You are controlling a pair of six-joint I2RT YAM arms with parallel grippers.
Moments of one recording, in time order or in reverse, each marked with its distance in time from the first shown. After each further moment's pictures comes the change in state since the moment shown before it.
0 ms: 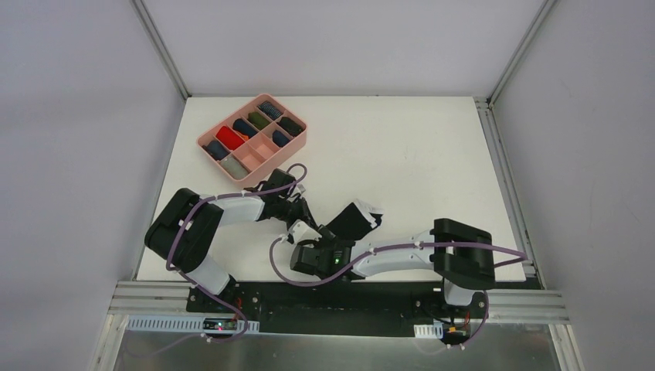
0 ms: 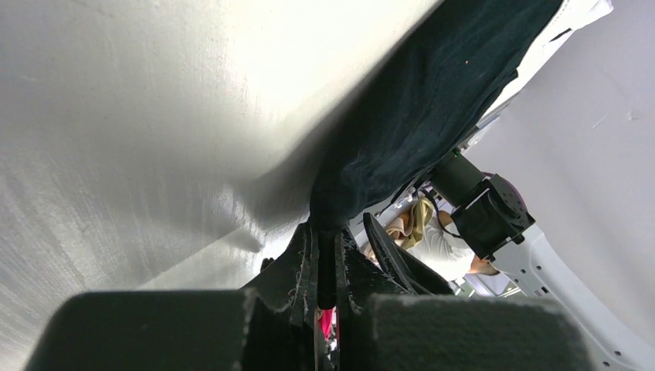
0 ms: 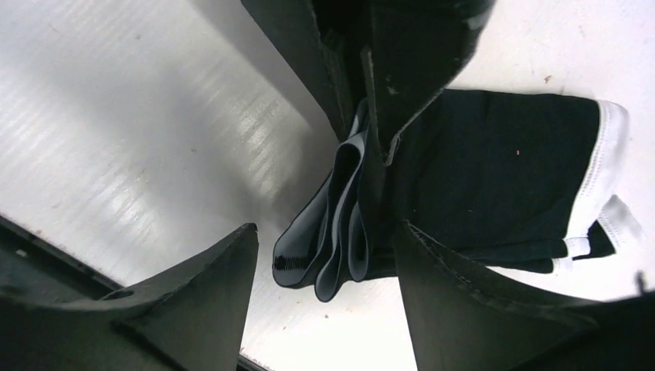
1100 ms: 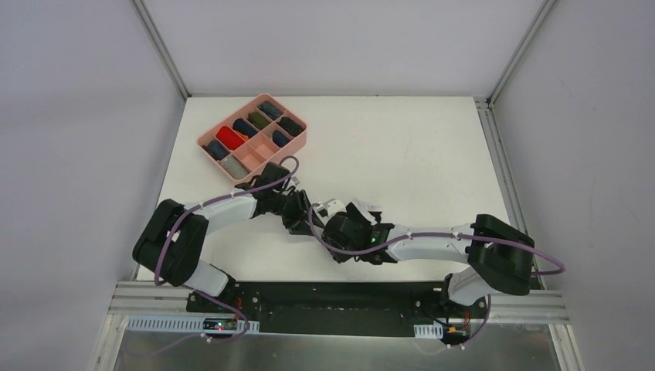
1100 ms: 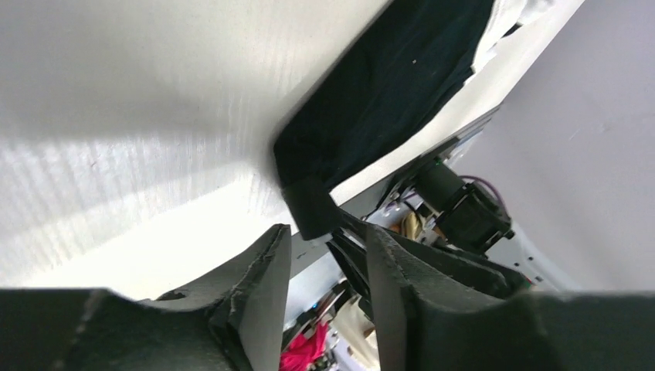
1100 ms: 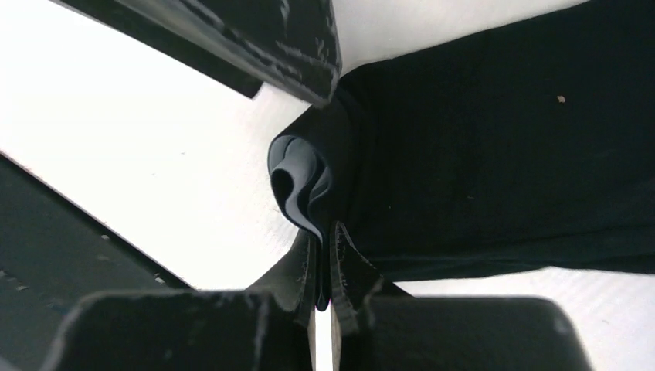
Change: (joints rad) left arm 0.029 -0.087 0.037 -0.105 -0.031 0.007; right arm -0.202 -0.211 -0.242 0.208 -0.306 0.179
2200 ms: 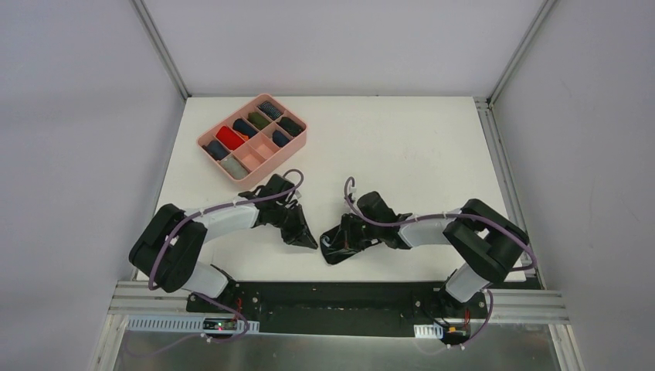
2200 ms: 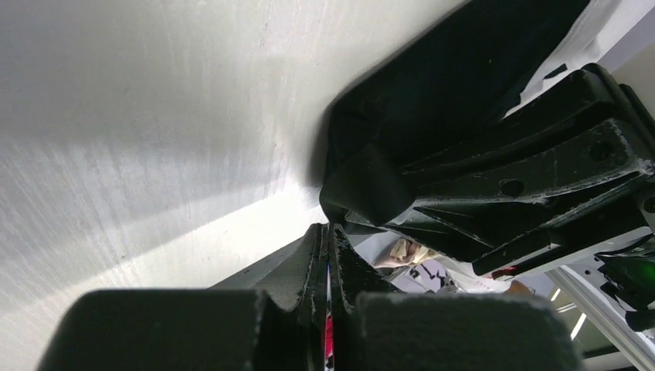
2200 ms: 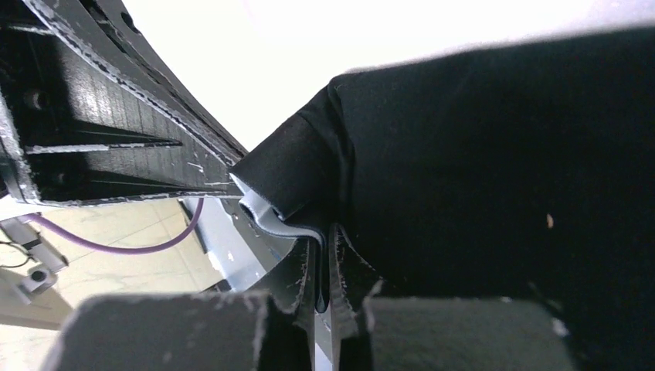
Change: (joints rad) left arm -0.070 -0.068 -0.071 -0.071 -0.068 0.016; right arm -0.379 0.087 -0.242 0.505 -0.785 0.450
